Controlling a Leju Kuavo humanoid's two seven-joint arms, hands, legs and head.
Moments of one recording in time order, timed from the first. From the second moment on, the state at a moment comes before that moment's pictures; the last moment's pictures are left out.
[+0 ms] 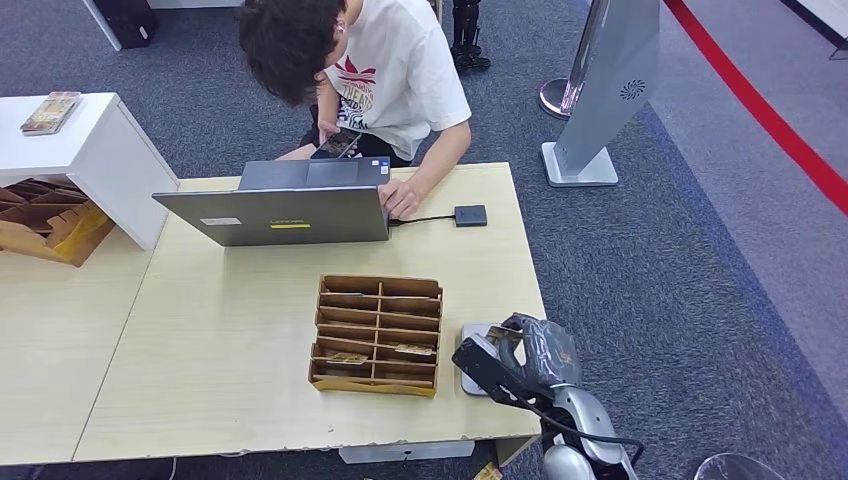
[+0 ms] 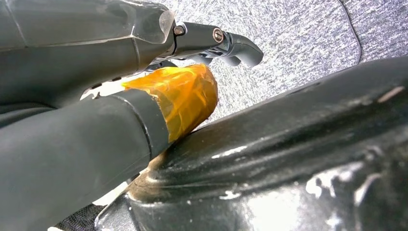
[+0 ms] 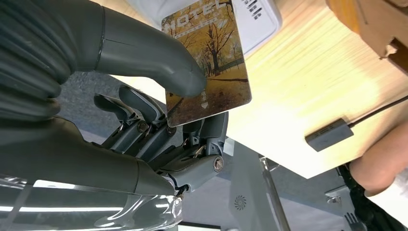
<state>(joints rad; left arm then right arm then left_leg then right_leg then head) -0.06 -0.09 -1.33 -0.14 0.89 0.27 0.08 -0.03 -0.07 0.41 -1.47 0.92 -0.17 0.22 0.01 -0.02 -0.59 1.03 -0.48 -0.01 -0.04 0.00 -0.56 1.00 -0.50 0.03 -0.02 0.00</state>
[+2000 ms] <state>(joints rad) -0.07 -0.09 -1.33 -0.14 0.87 0.27 0.10 -0.08 -0.03 0.37 -1.30 0.90 -0.14 0.24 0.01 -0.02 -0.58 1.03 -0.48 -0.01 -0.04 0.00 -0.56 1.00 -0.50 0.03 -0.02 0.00</state>
